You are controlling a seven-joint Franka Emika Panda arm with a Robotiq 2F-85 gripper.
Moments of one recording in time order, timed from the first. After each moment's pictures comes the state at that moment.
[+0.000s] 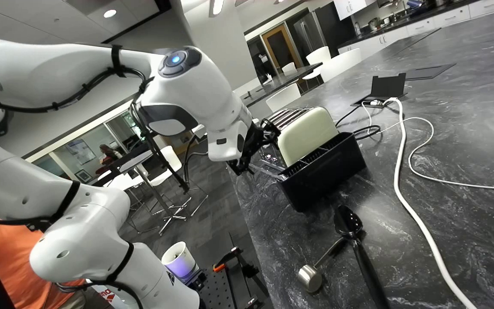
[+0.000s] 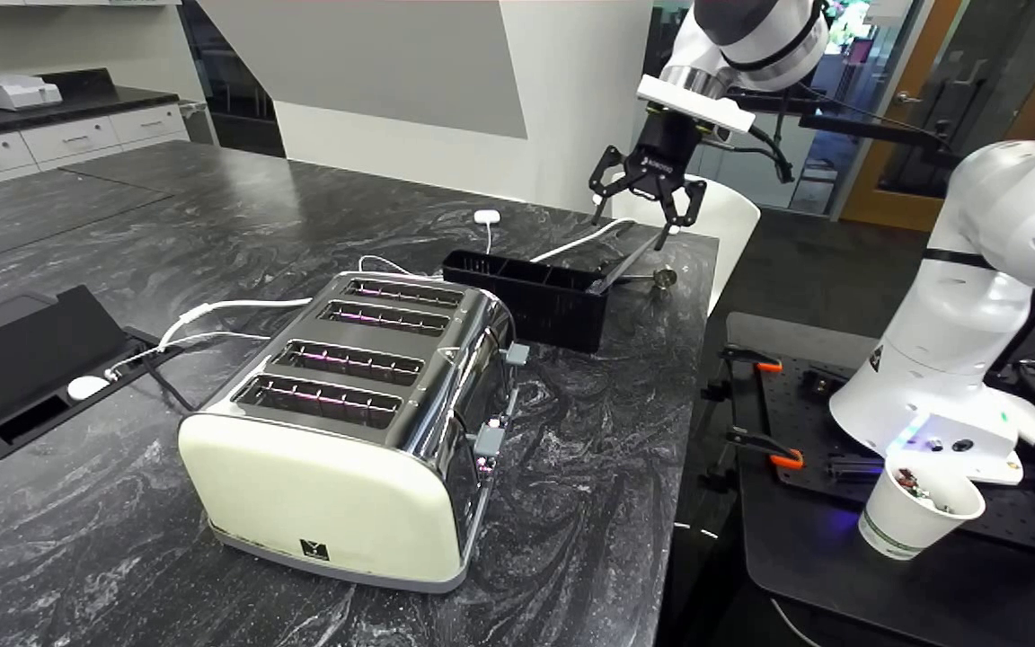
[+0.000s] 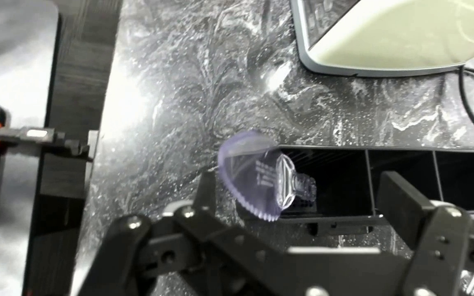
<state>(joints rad) -0.14 -0.41 -0.09 -2.68 0.74 2.27 0.81</state>
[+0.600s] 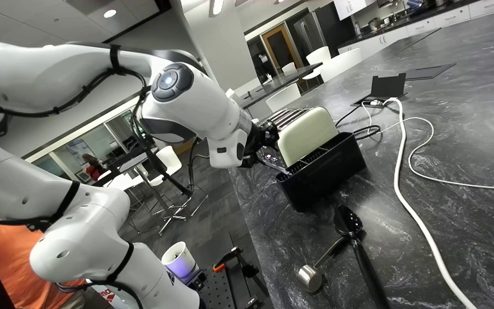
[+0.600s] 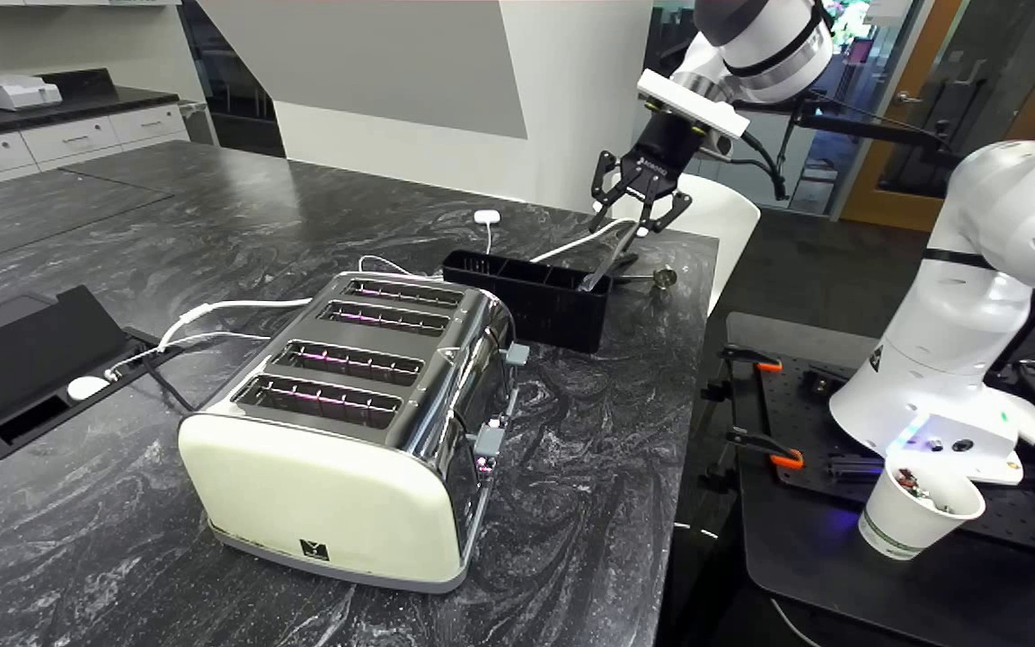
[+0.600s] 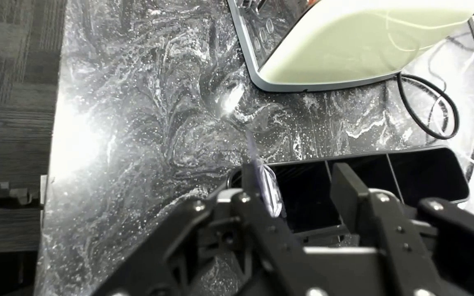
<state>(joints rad) -0.14 -0.41 -0.08 -2.72 0.96 2.34 0.72</state>
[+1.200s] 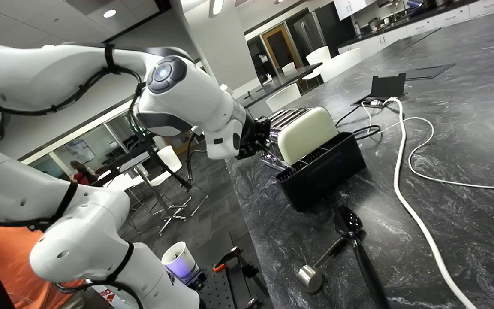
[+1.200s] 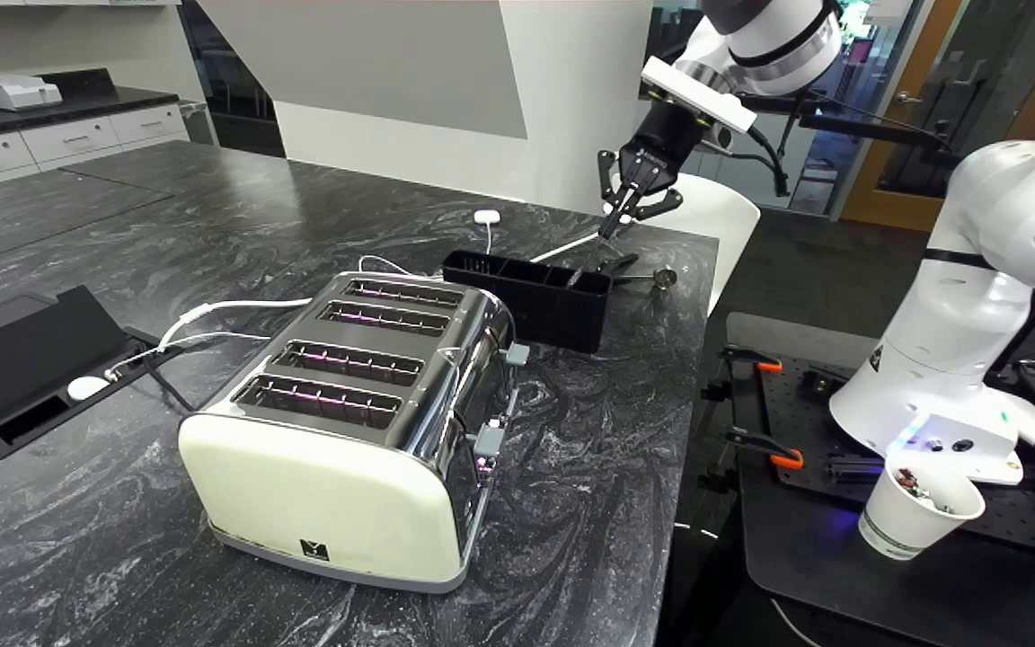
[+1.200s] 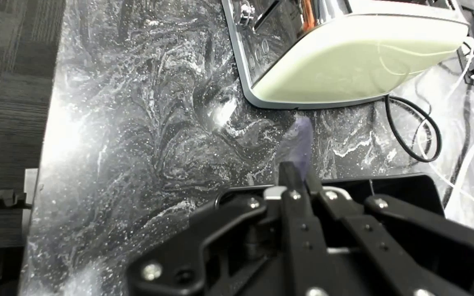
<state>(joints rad) -0.14 -0.45 -0.03 -2.72 0.97 2.35 0.71</state>
